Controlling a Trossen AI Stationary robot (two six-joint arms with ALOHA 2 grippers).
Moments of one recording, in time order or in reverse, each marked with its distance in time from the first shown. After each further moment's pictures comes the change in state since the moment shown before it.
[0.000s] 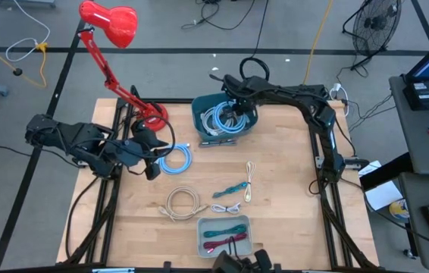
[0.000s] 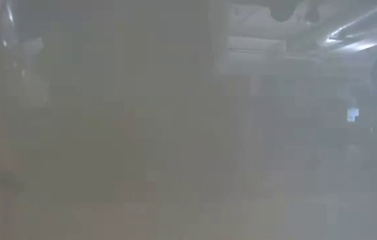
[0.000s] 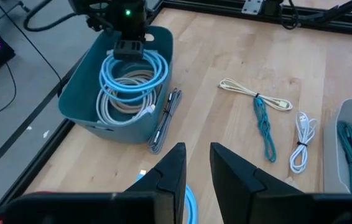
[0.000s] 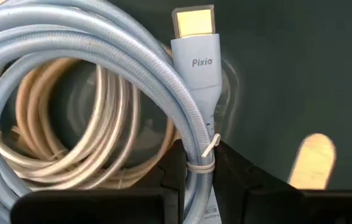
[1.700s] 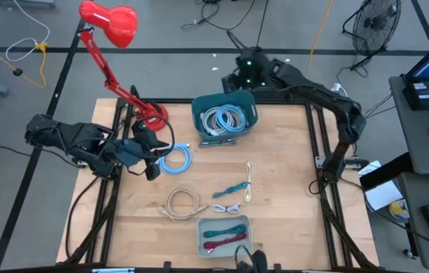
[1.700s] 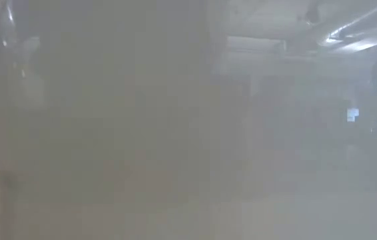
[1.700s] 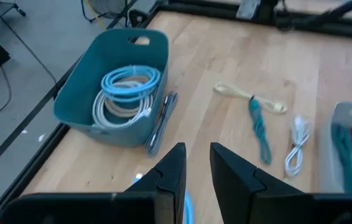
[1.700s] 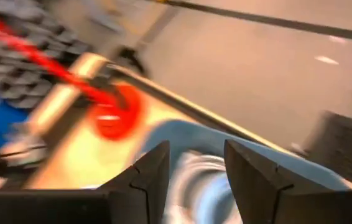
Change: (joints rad) left arm 0.000 0.000 0.000 0.026 0.011 0.015; right arm 0.012 -0.337 0.000 0.391 -0.120 -0.065
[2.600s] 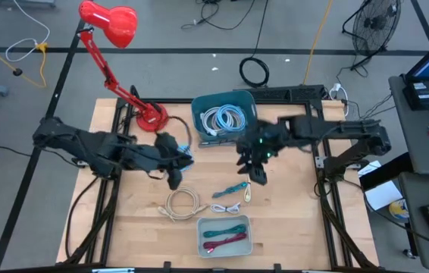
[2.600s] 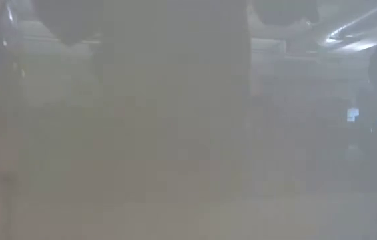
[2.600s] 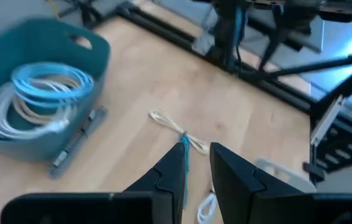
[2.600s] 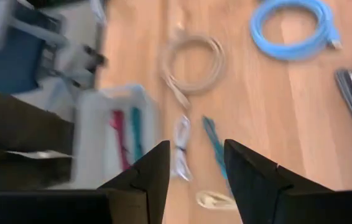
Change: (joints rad) left arm 0.008 0.154 0.000 0.322 0.122 -0.217; right arm 0.598 -0.264 -0.214 -0.281 -0.247 -0.275
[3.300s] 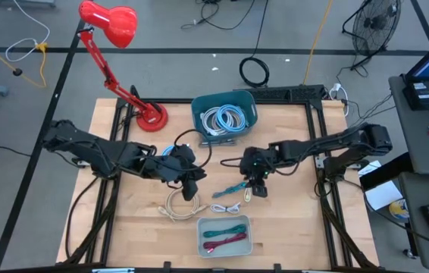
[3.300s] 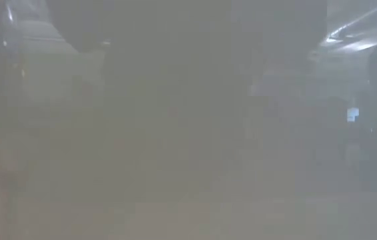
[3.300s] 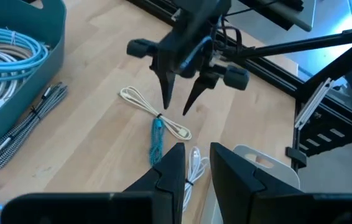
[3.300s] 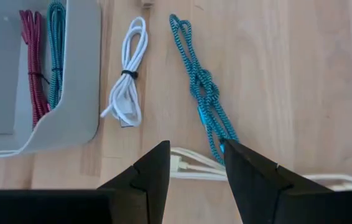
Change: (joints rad) left arm 0.002 0.142 0.000 0.104 0.099 -0.053; right arm 0.010 -0.012 -0.657 0.490 -0.008 -0.075
